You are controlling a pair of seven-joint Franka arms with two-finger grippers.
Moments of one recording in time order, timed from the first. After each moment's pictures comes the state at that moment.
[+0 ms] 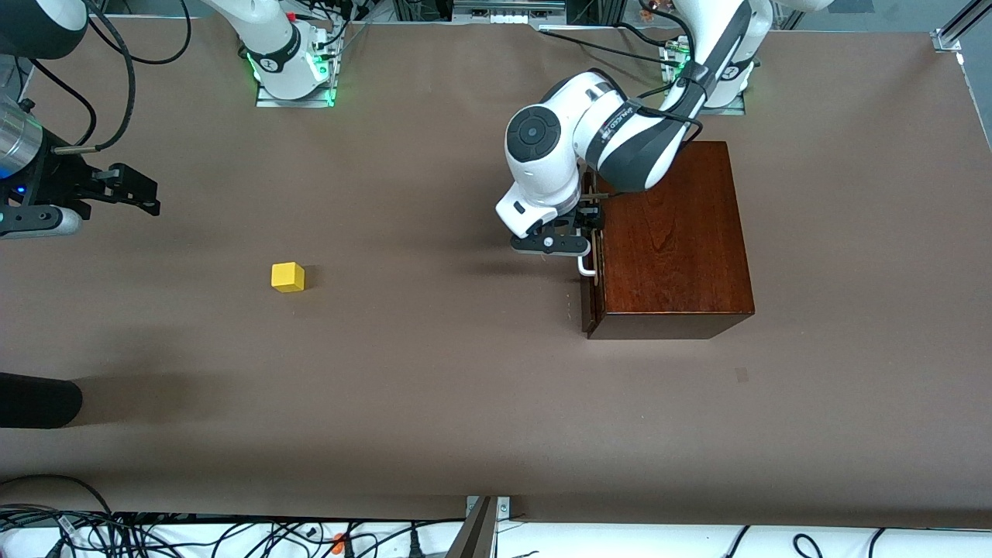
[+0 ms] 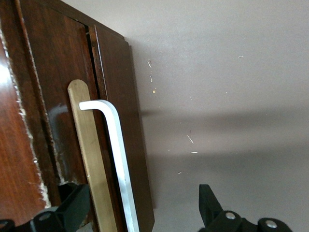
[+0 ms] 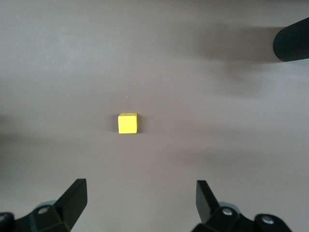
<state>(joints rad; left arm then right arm) -0.59 0.49 -0.16 -1.59 0.18 1.86 -0.71 0.22 0.09 -0.19 -1.54 -0.02 1.60 -0.05</state>
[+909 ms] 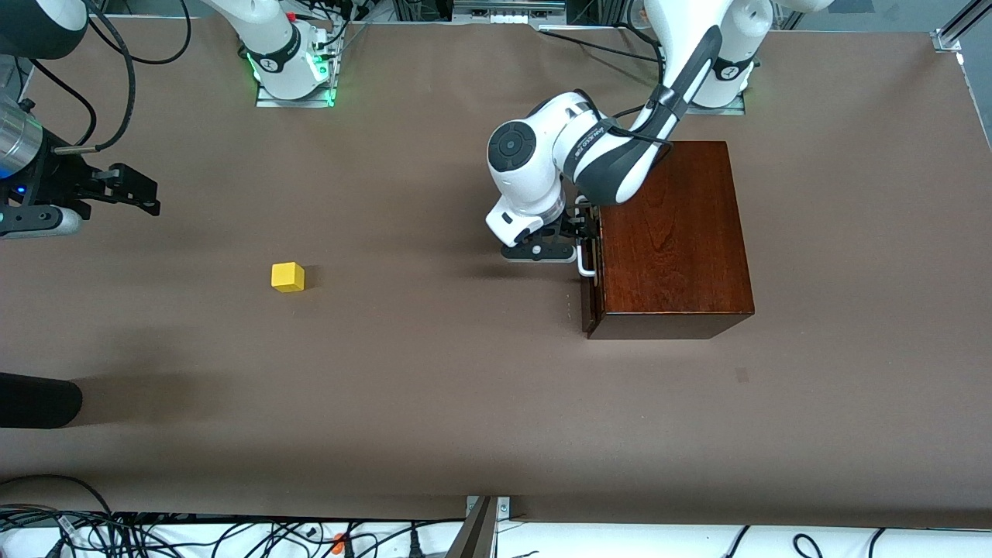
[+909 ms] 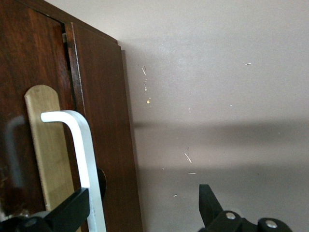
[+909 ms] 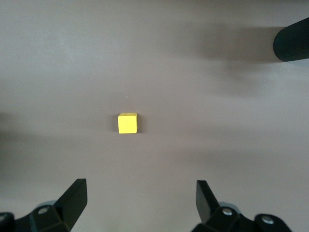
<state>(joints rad) -0.62 0.57 -0.15 -1.59 0.26 1.93 -0.80 0.22 0.09 -0.19 -1.54 -0.02 1.60 -0.05</state>
